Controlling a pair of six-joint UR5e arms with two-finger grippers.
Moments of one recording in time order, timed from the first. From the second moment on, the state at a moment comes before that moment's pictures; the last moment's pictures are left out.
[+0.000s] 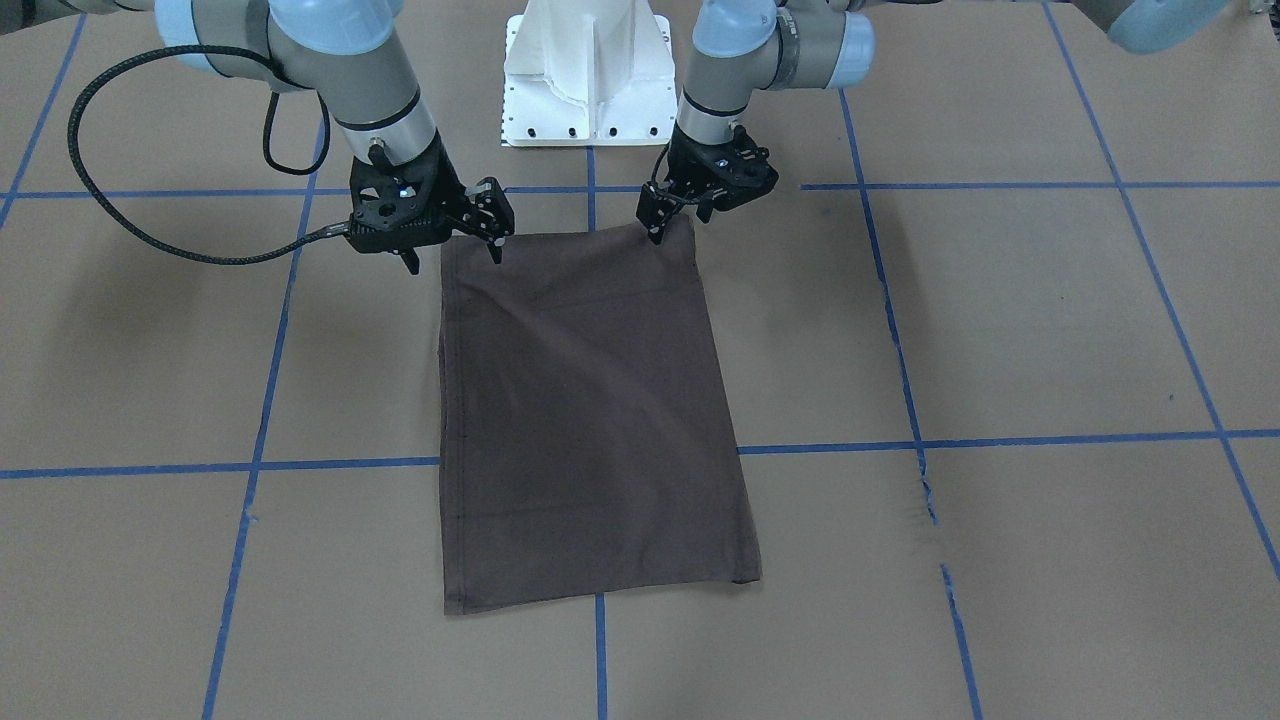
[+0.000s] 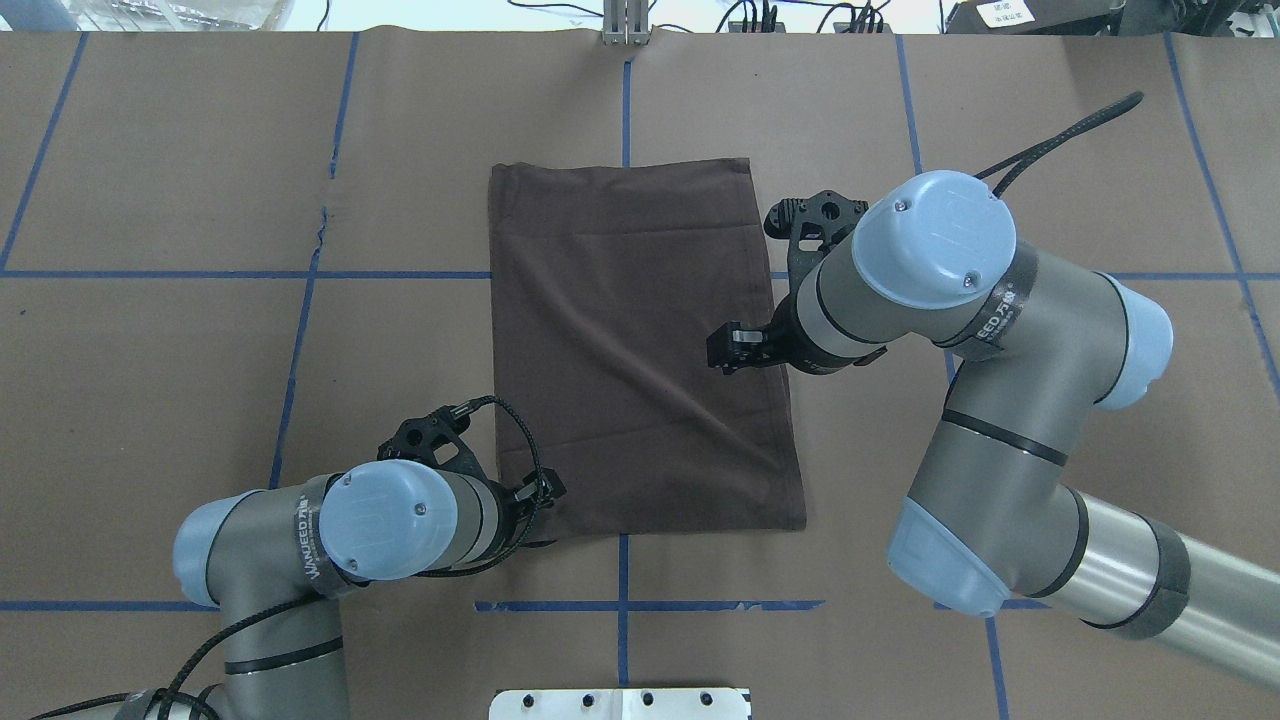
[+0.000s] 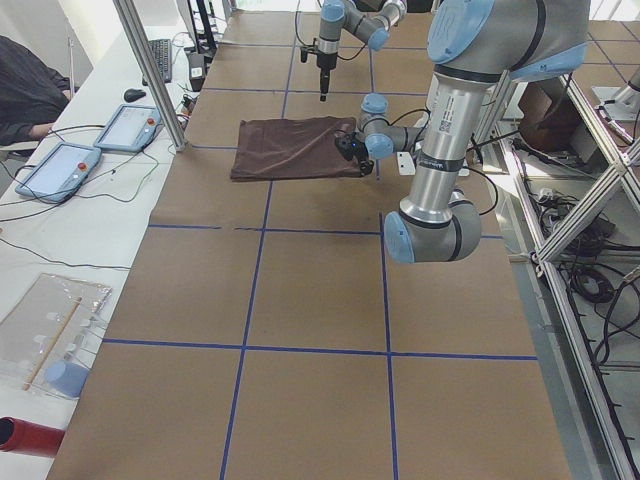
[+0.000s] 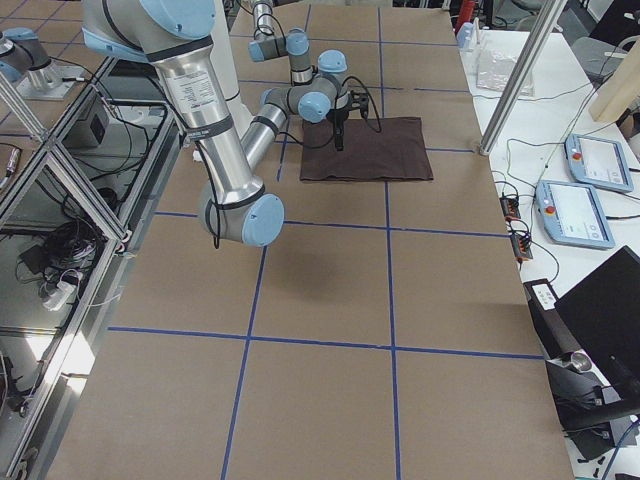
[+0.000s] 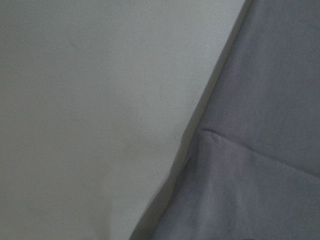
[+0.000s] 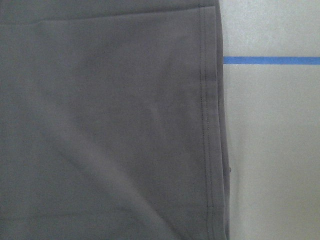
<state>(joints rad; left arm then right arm) -0.26 -2.01 -1.84 -1.79 -1.63 -1.95 0.58 -1.08 1.94 -1.57 1.90 1.16</state>
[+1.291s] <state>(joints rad) -0.26 -2.01 -1.86 -1.77 -1.64 -1.94 0.58 -1.09 1.95 -1.57 1.90 1.16</state>
